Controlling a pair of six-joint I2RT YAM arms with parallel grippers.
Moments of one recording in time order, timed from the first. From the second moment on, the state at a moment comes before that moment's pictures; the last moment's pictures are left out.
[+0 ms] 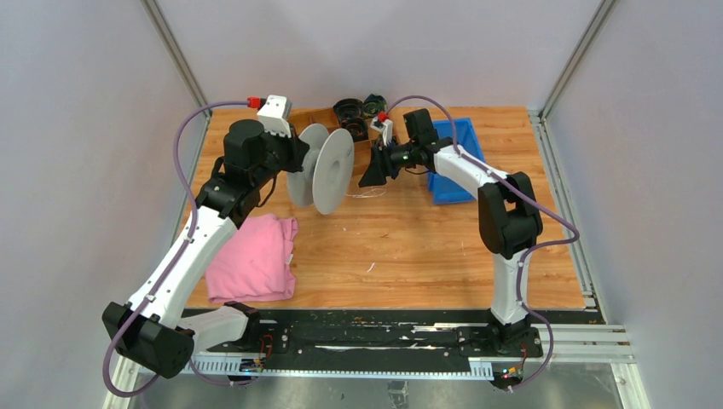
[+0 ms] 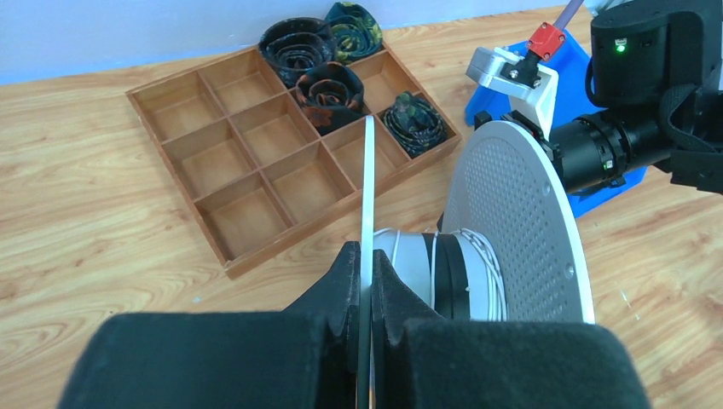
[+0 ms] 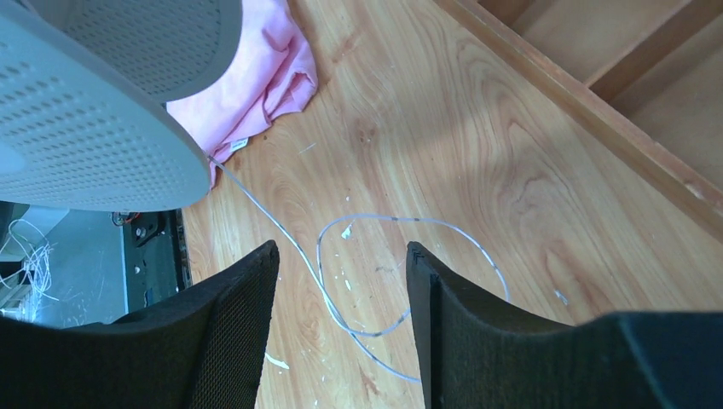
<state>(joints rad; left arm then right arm) -0.37 1.14 1.18 -0.29 0.03 -0.16 0.43 2.04 1.58 -0.31 -0.95 -0.02</state>
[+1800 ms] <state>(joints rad) -0.28 1.17 1.25 -0.35 -0.12 -0.29 0.60 2.04 1.26 -0.15 -0.98 -0.01</state>
